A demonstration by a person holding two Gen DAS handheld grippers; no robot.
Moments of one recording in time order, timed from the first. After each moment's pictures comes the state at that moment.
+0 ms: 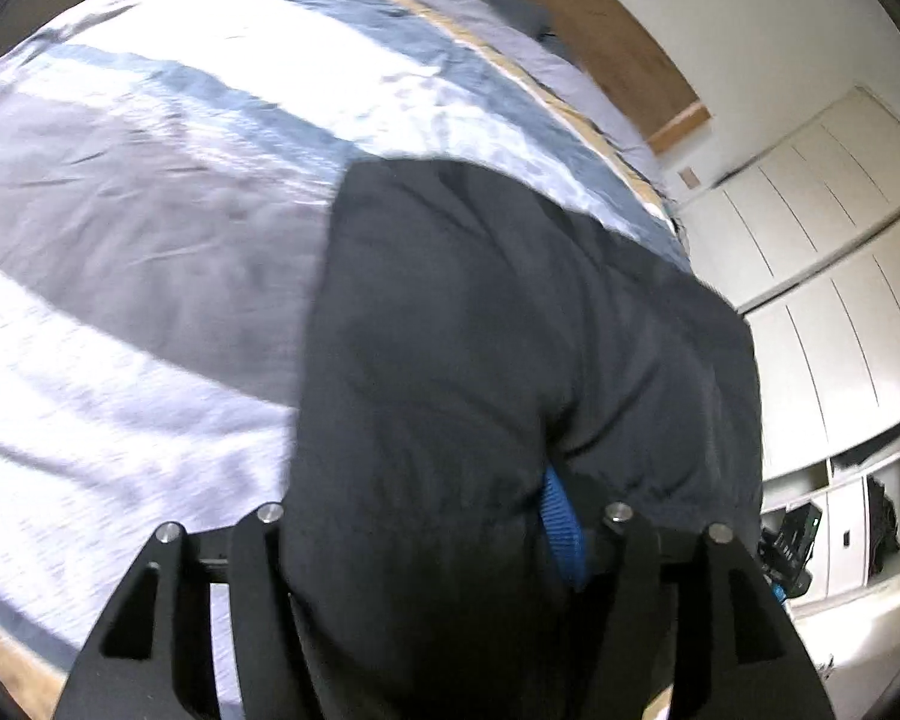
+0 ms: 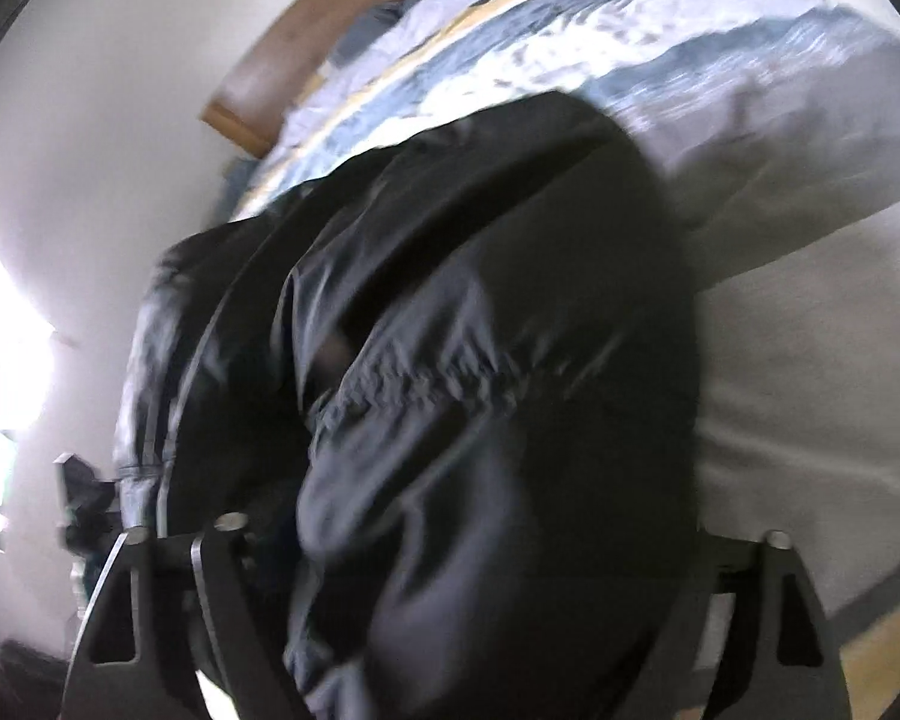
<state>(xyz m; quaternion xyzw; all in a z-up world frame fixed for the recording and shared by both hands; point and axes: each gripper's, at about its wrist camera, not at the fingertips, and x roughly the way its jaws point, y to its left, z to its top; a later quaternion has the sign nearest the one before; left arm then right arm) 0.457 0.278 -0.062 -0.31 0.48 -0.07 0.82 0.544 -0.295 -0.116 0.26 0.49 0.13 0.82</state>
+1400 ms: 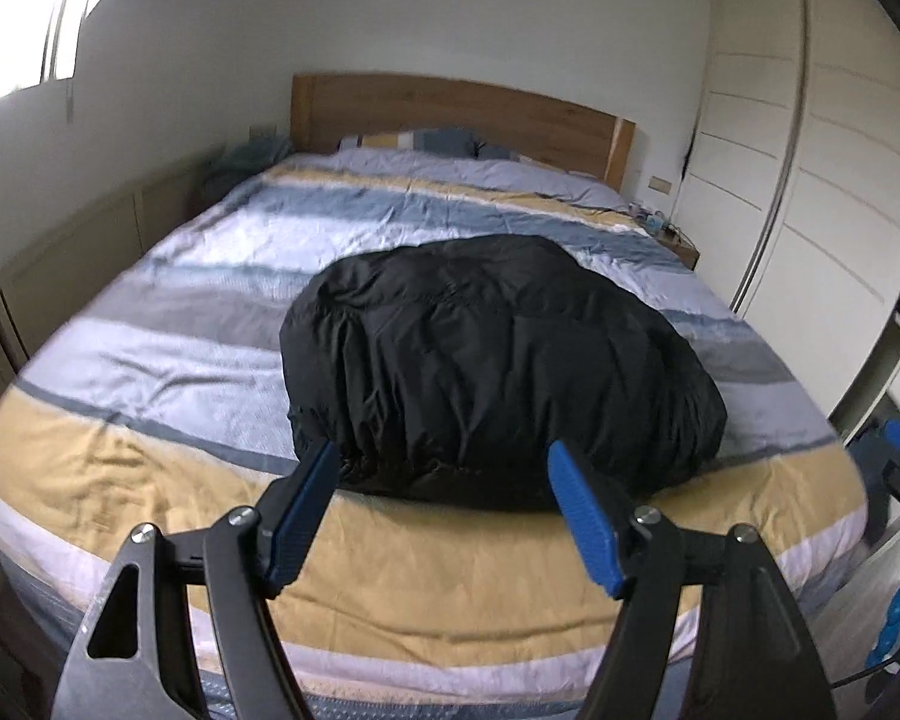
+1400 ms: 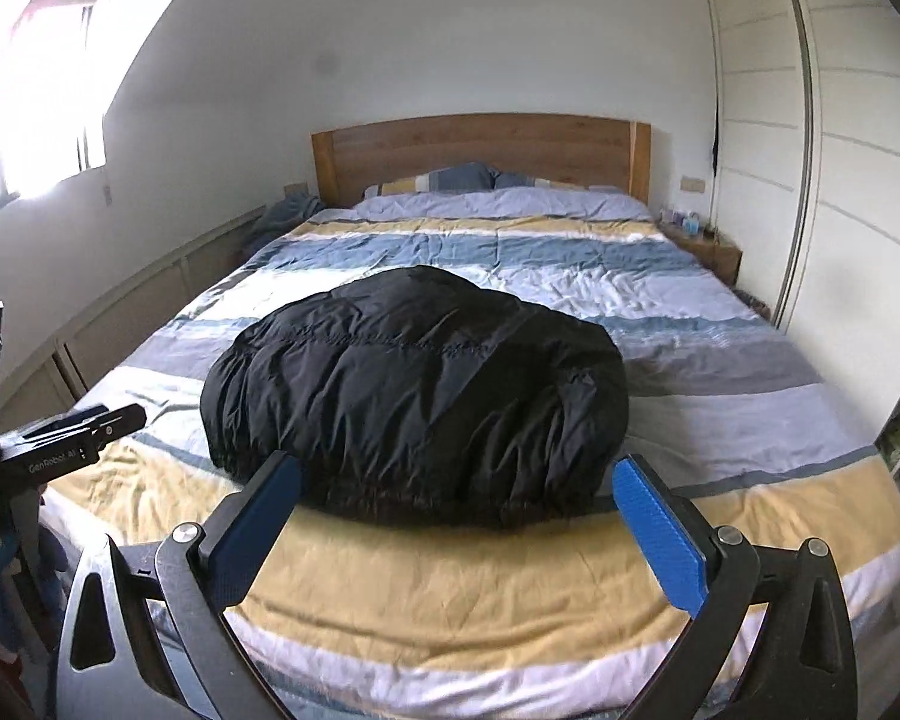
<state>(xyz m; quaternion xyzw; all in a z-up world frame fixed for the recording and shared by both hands) 0.140 0.048 0.101 -0.06 0.32 0.02 0.94 0.166 -0.207 0.081 0.00 0.29 0.09 0.95</state>
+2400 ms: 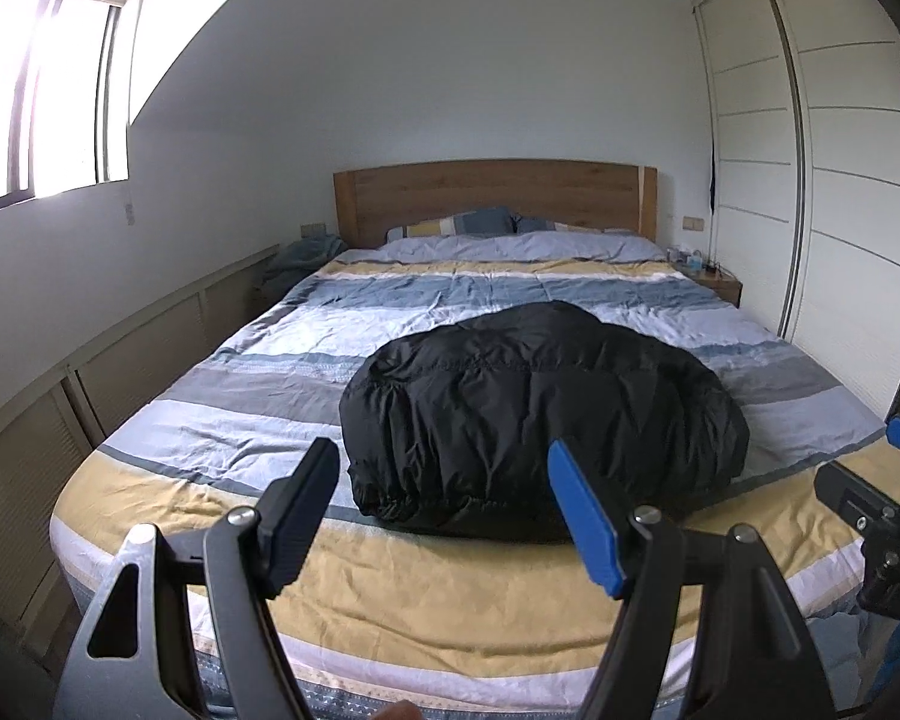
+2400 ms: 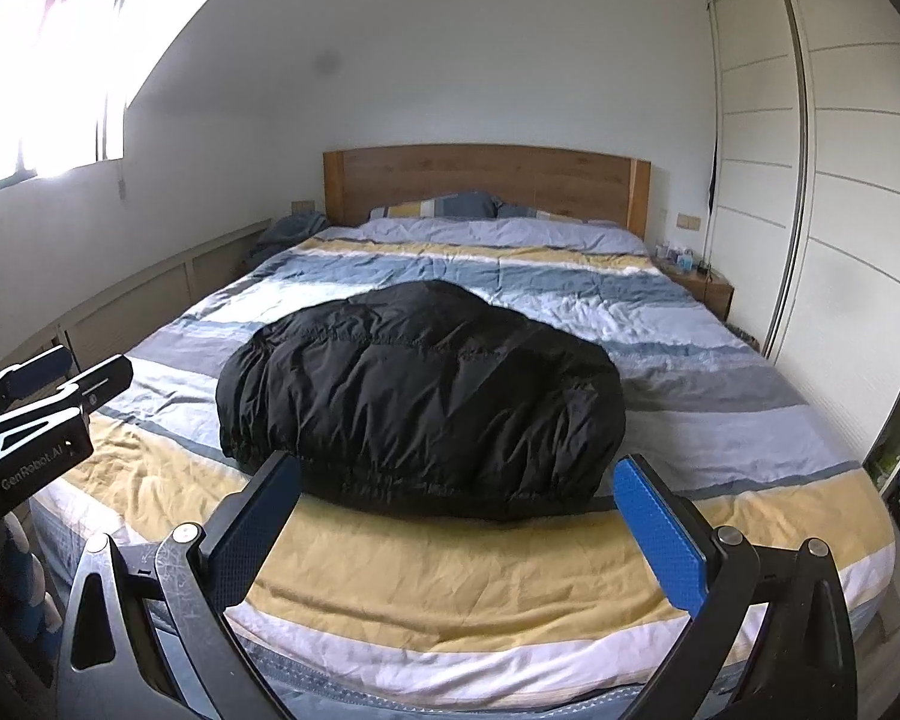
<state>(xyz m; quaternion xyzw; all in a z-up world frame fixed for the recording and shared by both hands) 0.081 -0.001 0.127 0.01 0.23 0.09 0.97 0.128 -0.190 0.071 -0.02 0.25 0.09 0.96</state>
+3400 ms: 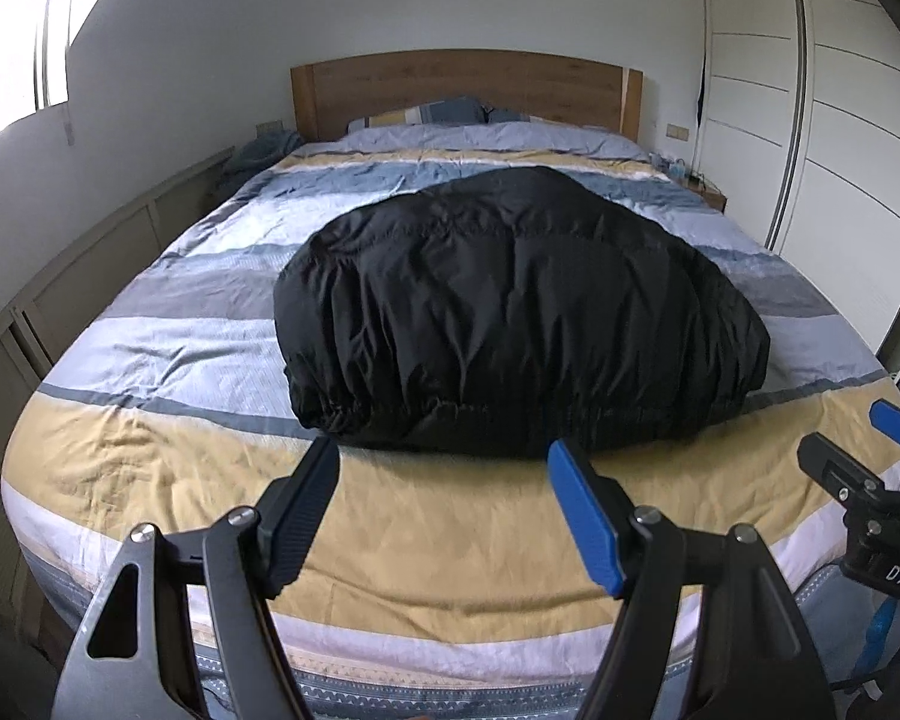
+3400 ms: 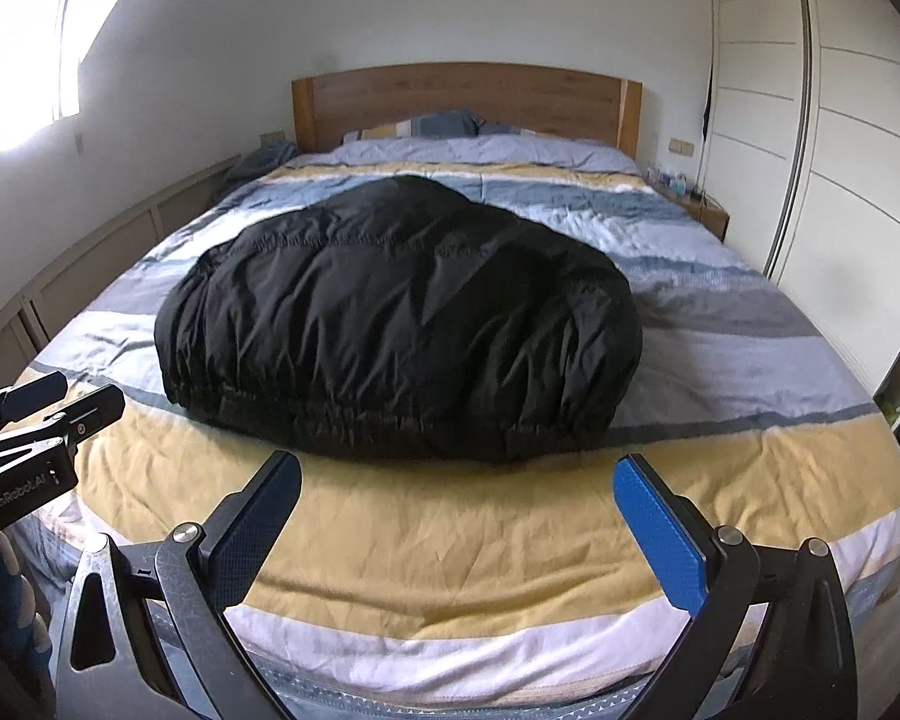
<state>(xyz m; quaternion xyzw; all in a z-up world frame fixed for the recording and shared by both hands) 0.154 0.013 0.041 -0.01 0.36 0.05 0.93 0.191 -0.185 -0.005 -0.02 0.34 0.06 0.94</state>
